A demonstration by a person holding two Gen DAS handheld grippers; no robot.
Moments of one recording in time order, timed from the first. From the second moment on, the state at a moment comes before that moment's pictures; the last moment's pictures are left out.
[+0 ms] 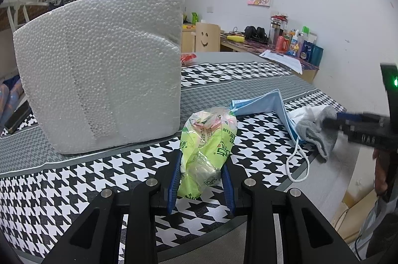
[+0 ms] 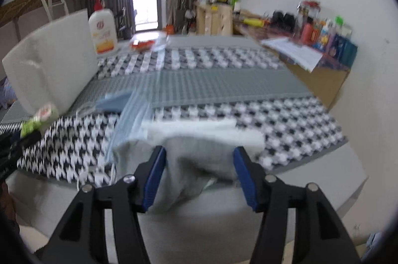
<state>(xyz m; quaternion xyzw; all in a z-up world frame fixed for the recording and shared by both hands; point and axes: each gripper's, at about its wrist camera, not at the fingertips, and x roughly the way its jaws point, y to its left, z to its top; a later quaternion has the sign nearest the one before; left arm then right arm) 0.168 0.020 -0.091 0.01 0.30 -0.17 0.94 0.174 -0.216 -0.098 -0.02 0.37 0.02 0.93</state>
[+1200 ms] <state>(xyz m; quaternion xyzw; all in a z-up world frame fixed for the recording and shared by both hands) 0.159 0.015 -0.090 0.01 0.29 -0.17 0.94 0.142 -0.186 -0.069 0.03 0.32 0.10 0.94</state>
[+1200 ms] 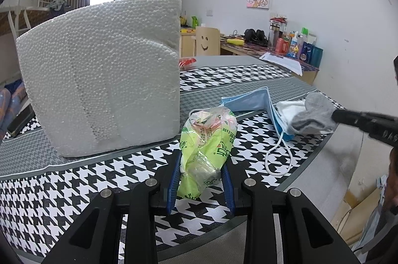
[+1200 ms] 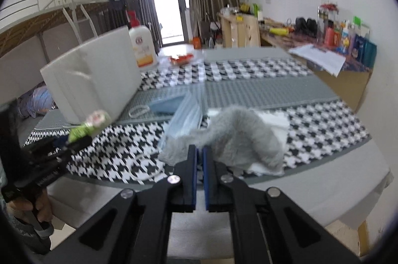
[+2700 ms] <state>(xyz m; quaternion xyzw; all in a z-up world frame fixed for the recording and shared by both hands) 0.155 0.012 -0.088 0.01 0.29 -0.16 0.94 0.133 -0.184 -0.112 -0.04 0.34 0.04 0.94</state>
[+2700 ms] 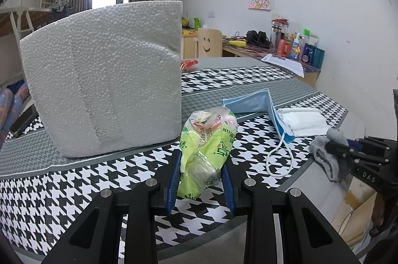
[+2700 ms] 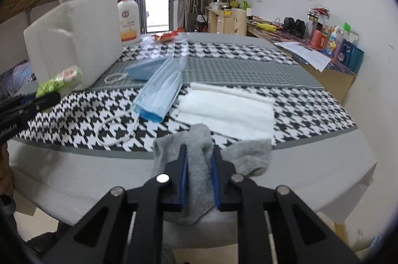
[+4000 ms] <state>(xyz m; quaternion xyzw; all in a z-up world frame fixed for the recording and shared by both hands) 0.070 0.051 0.006 0.02 0.16 -0.08 0.98 0.107 -0.135 -0.009 -0.01 0.19 0.16 0.97</state>
